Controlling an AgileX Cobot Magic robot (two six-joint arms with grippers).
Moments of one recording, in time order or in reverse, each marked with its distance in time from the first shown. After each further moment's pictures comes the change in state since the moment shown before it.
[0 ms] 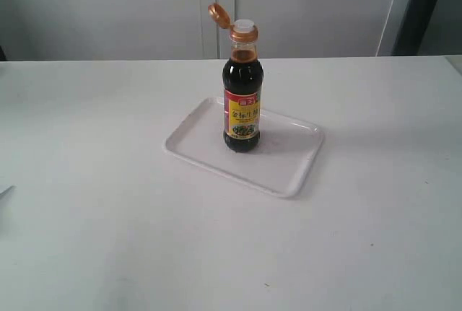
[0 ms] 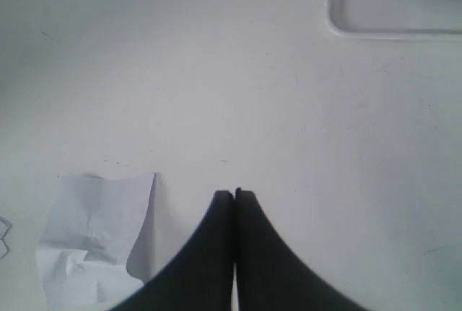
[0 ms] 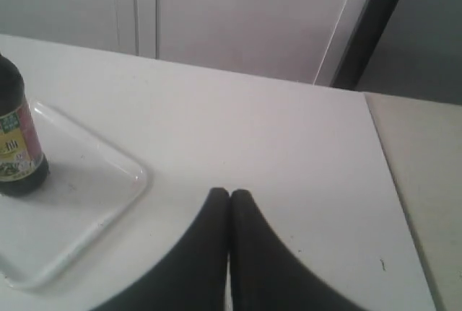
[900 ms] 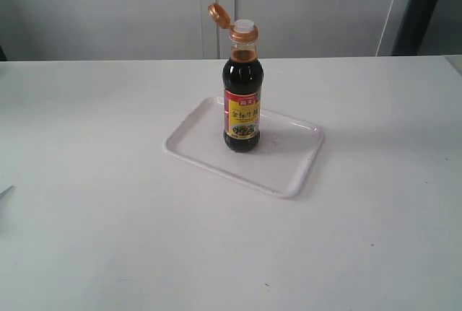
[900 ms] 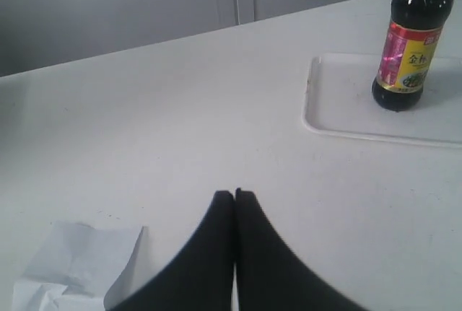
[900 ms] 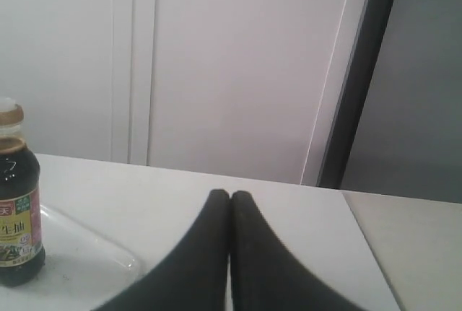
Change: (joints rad) left arm 0.000 -0.481 0.250 -0.023 -0.139 -0.084; right arm 0.000 -0.371 0.279 0.015 -0.259 0.002
